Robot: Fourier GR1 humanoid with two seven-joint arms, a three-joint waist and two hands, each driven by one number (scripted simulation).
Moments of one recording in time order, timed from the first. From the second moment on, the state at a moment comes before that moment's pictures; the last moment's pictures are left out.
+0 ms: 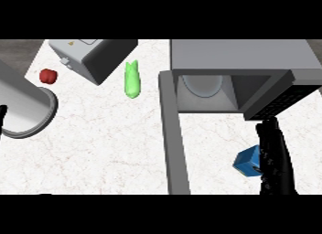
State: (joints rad) left arm 0.16 0.11 0.15 -2.19 0.18 -0.02 0.09; right arm 0.17 0.00 0.64 -2.26 0.74 -0.48 0.28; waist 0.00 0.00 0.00
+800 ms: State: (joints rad) left arm 0.38 0.11 0.32 -2.34 0.37 -0.20 0.08; right arm 0.30 -0.09 0.63 -2.19 0.69 -0.66 0.24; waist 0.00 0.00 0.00
